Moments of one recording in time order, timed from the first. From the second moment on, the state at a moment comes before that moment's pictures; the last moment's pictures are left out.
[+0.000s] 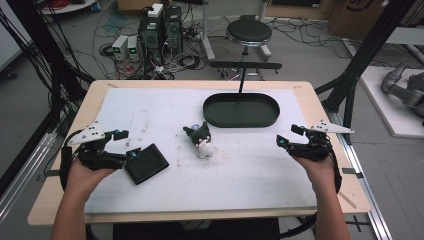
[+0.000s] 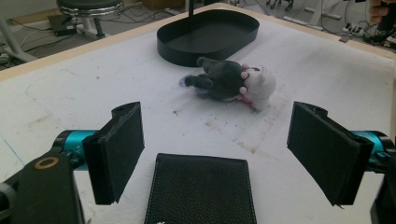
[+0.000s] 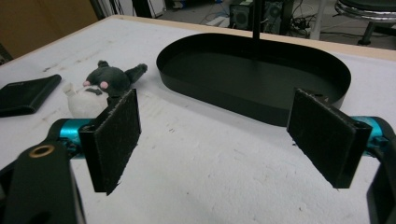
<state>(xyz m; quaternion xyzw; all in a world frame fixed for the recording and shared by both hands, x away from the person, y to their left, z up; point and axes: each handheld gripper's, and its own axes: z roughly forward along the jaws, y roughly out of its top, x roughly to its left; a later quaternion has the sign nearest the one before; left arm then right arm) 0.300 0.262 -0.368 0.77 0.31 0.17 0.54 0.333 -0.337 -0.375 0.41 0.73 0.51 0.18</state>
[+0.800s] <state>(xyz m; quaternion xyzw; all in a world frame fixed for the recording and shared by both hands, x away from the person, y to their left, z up) 0.294 0.287 -0.370 0.76 0.33 0.17 0.54 0.353 -0.266 -0.365 0.36 0.76 0.52 0.11</state>
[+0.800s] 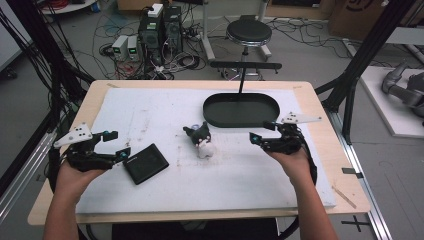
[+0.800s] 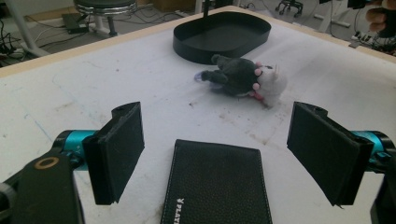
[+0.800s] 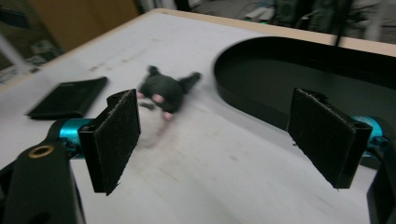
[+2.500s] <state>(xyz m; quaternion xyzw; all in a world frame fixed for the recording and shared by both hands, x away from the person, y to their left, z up) 0.205 0.361 -0.372 0.72 0.40 0.22 0.52 0.384 0.008 -0.398 0.23 0.88 0.41 -0.02</state>
